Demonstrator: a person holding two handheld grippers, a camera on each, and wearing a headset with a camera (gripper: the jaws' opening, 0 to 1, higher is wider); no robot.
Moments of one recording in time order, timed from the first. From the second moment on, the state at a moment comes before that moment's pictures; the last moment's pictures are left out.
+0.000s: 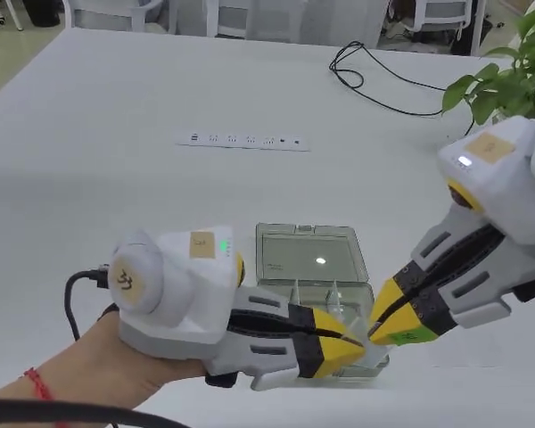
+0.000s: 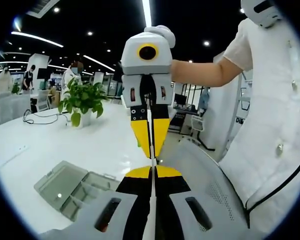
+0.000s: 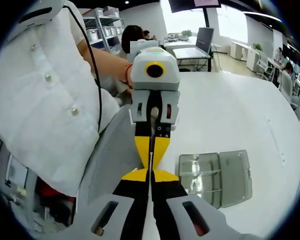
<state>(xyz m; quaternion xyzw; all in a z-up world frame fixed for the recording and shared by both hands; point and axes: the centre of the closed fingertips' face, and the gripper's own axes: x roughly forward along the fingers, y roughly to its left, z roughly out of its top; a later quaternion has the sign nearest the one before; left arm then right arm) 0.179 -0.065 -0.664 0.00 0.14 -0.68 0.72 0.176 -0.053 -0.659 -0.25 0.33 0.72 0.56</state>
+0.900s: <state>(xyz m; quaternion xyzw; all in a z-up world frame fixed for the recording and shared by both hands) 0.190 -0.052 -0.674 -0.01 0.16 -0.65 0.74 0.187 -0.049 -0.659 -0.25 0.32 0.70 0.58</state>
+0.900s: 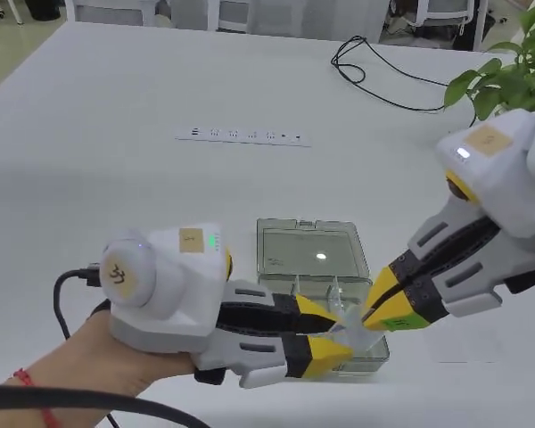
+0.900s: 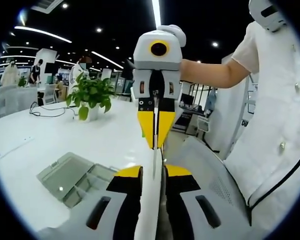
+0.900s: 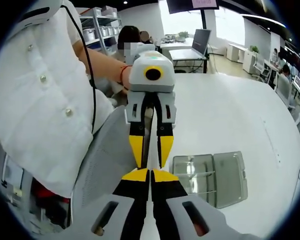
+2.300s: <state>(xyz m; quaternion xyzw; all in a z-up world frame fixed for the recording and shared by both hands) 0.224 0.010 -0.714 0.03 0.20 -0.57 0.80 0.252 -0.022 -0.685 -0.26 0.31 0.65 0.65</state>
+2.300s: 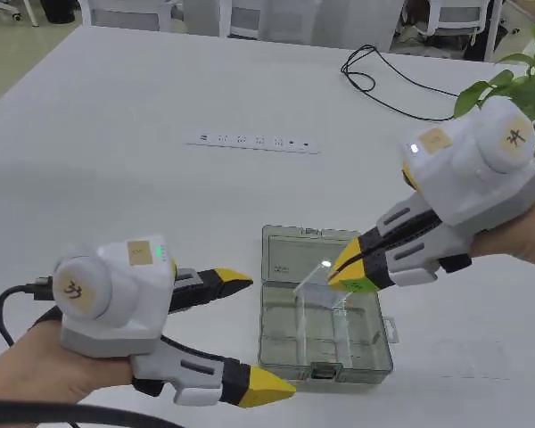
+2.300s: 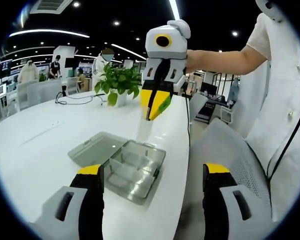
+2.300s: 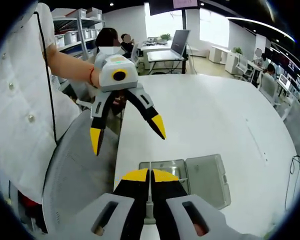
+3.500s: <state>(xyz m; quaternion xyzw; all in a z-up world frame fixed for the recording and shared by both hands) 0.230 0.022 -0.727 0.02 0.21 -0.54 0.81 0.277 -0.009 -0.759 -0.26 0.33 0.64 0.65</state>
